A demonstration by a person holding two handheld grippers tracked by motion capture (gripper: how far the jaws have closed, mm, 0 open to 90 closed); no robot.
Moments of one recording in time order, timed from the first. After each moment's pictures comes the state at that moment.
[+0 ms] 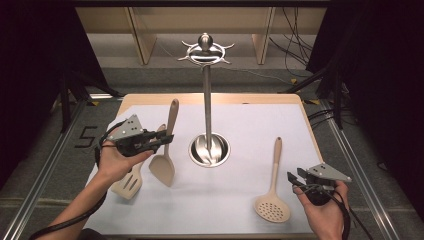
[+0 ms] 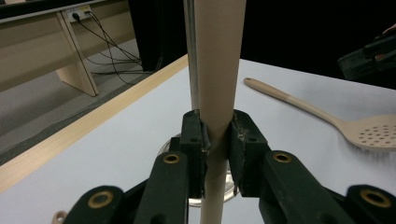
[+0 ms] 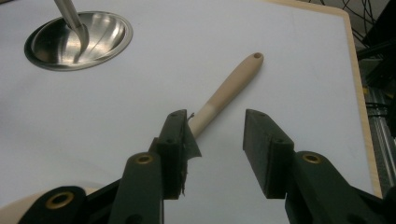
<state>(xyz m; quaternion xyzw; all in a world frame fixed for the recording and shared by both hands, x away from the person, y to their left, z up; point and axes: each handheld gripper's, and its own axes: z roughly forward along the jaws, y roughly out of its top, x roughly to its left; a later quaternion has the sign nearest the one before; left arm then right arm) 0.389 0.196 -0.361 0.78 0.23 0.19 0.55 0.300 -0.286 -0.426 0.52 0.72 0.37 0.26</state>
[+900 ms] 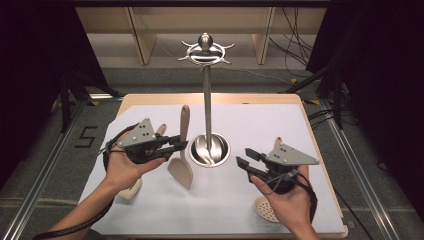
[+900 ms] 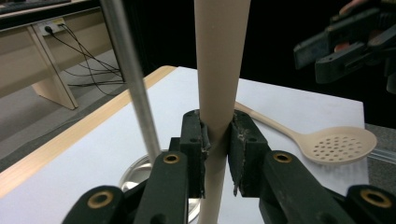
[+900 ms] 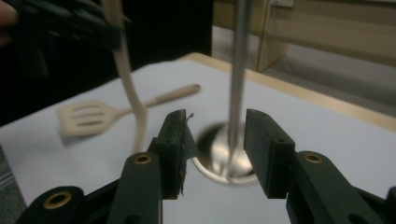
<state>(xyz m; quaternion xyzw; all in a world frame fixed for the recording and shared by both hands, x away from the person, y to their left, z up) 0.358 0.152 -0.338 0.79 0.20 0.16 0.56 0.304 -0.175 -0.345 0.33 0.75 0.53 0.20</state>
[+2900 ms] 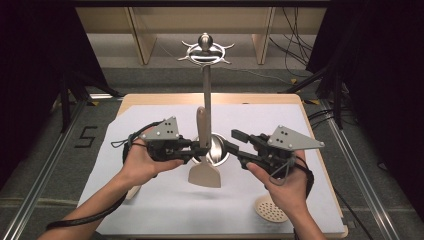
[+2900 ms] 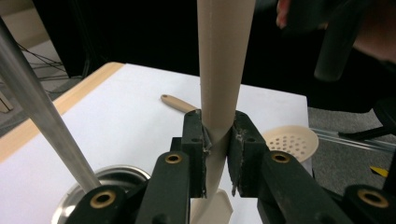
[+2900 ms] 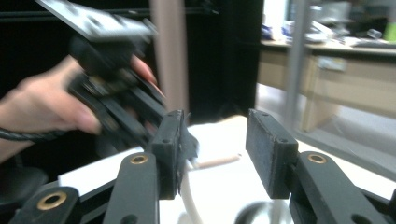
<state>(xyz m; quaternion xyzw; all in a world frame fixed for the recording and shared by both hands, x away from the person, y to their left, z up) 0.365 0.113 -0.325 0.81 0.15 0.09 0.56 0.321 -0.170 -0.317 0.25 0.71 0.63 0.16</state>
